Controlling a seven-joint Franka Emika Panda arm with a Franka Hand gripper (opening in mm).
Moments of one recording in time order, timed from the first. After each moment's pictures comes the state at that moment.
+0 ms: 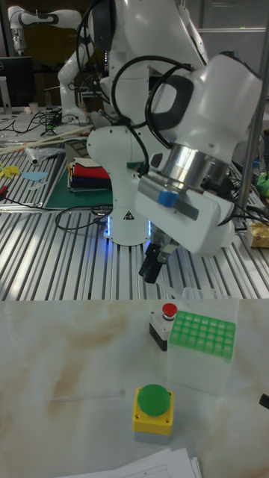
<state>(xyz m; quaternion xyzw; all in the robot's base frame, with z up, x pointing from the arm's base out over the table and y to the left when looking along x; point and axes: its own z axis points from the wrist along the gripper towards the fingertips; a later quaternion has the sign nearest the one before) 0.610 0.055 0.354 0.53 0.81 -0.08 0.24</state>
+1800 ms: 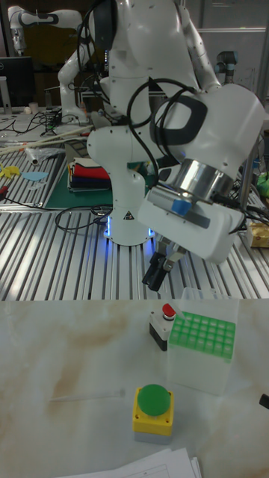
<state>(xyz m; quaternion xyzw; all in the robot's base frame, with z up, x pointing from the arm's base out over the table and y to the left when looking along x) 0.602 0.065 0.332 0.49 0.81 -0.09 0.31</state>
